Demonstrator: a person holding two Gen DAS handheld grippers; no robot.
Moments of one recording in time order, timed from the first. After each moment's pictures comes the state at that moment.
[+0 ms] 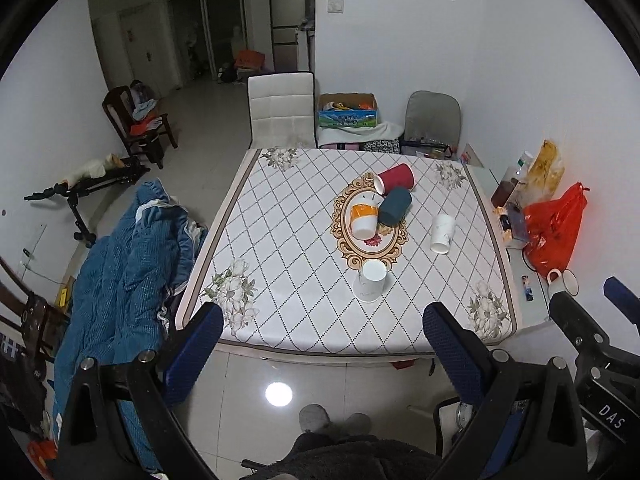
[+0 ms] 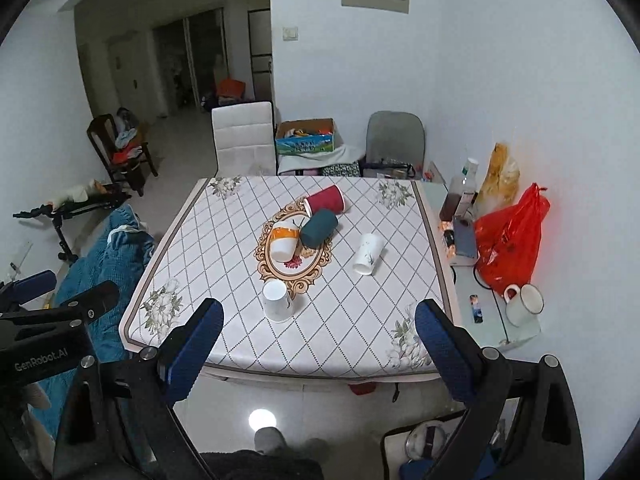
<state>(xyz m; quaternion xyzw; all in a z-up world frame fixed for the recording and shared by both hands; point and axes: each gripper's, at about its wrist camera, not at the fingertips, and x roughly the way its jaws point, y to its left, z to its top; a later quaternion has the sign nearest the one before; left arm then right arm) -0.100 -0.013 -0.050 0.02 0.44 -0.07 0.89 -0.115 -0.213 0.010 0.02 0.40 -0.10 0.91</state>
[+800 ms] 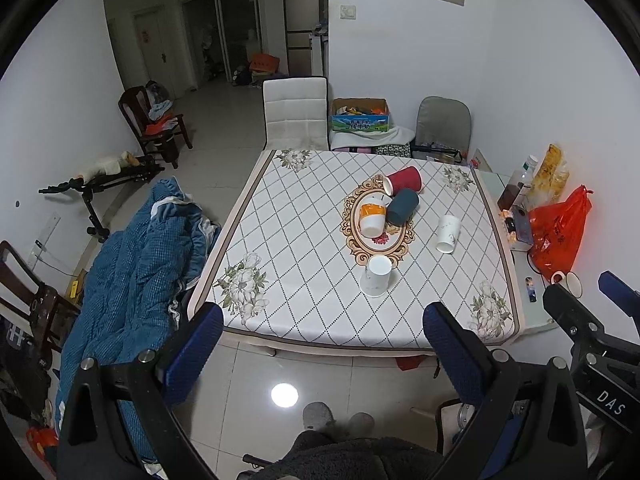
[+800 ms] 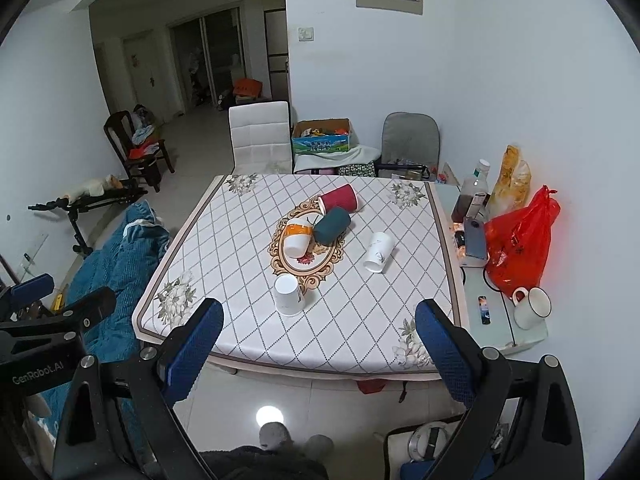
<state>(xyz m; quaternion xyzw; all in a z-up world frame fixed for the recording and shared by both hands) -0.126 -0.014 -0.043 0.02 0.44 -0.05 0.90 -0.120 -0.220 0.011 0.03 0.40 -0.06 0.91</state>
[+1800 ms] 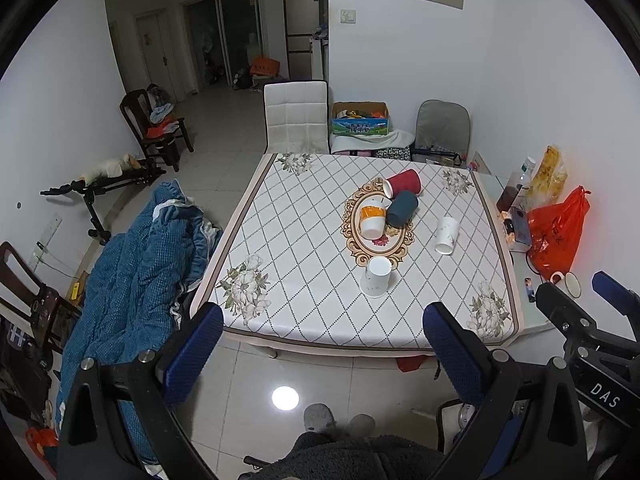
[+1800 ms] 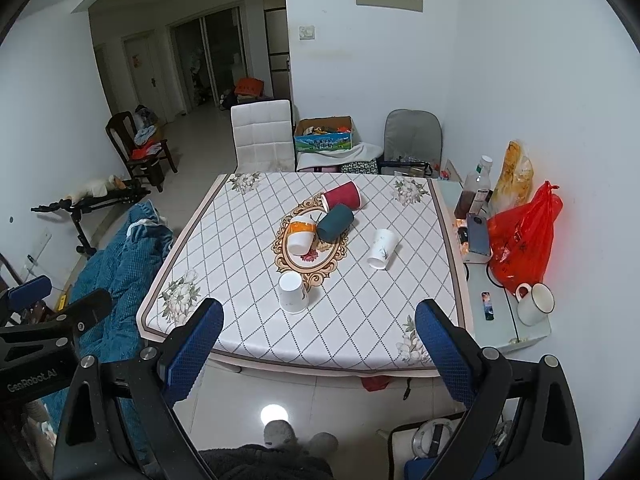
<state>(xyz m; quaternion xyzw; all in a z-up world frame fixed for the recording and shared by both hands) -0.135 -0.017 -0.039 0.03 0.43 -0.04 0.90 -0.121 -0.220 0.008 0.04 0.40 -0.06 0.91</state>
